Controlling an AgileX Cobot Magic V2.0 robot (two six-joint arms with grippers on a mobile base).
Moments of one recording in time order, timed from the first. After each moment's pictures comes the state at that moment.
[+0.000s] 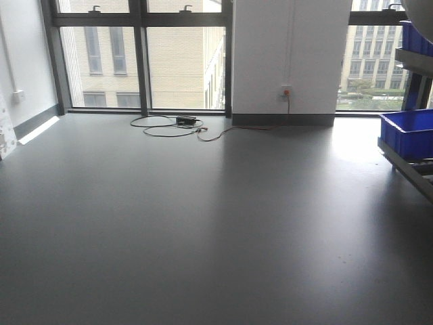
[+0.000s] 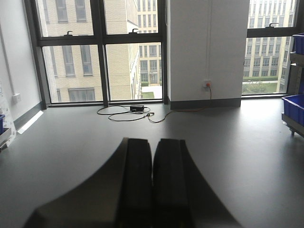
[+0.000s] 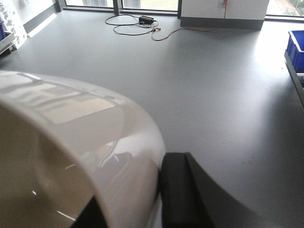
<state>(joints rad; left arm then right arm) -0.15 -0.01 0.01 -0.07 0.01 0.10 0.14 0.52 -0.70 0.02 0.54 0.06</state>
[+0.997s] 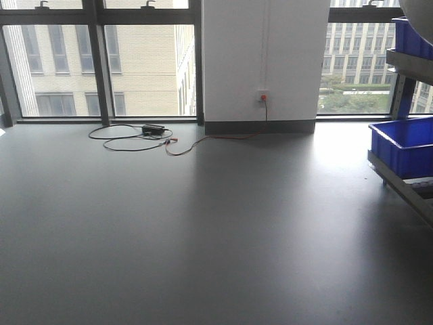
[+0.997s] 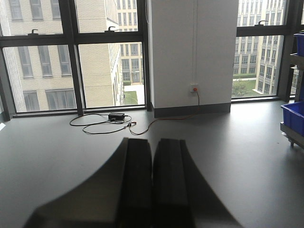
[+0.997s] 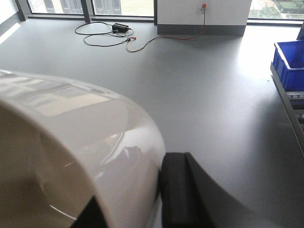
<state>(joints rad) -0.15 -0.01 0.01 -0.07 0.01 0.10 0.14 0.52 -0.70 0.02 0.54 0.06</state>
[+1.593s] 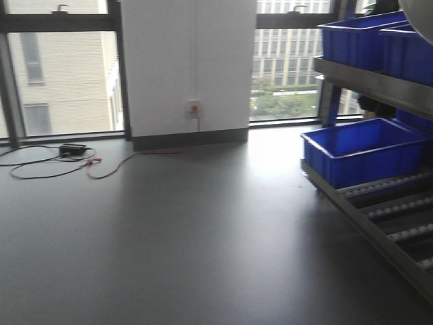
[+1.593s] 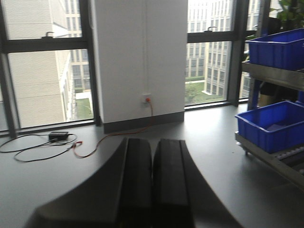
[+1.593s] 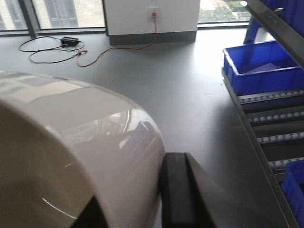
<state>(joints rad) -0.15 -0.01 0.01 -0.07 0.01 0.10 0.14 0.52 -0.70 0.02 0.54 0.06</state>
